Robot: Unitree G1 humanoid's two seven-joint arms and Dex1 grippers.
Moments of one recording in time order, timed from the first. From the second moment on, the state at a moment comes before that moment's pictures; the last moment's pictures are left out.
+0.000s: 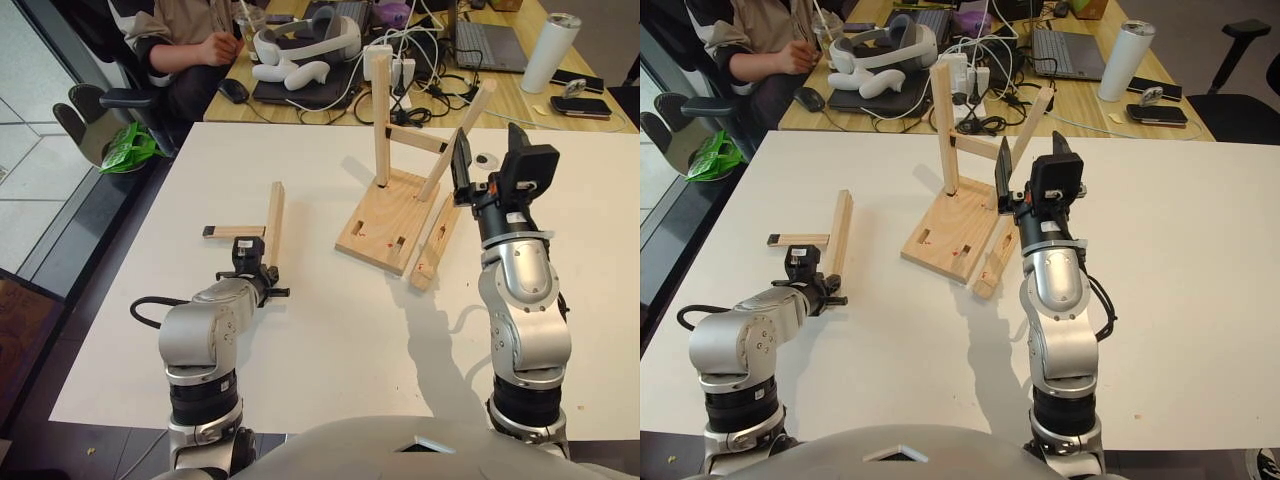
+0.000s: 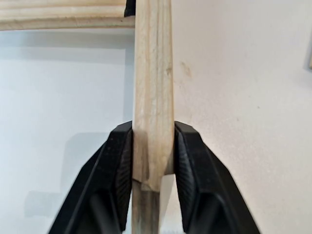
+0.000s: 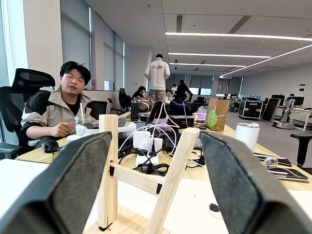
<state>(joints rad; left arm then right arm) -0.09 0.18 0.14 -0.54 -0.15 1.41 0.02 -0.13 0.00 0.09 -0.59 -0.06 0.45 -0.02</state>
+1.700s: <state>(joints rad) -0.23 0.51 -0.25 -0.36 0.93 0.07 0.07 -0.47 0.15 -0.11 -0.39 1.42 0.44 -0.21</state>
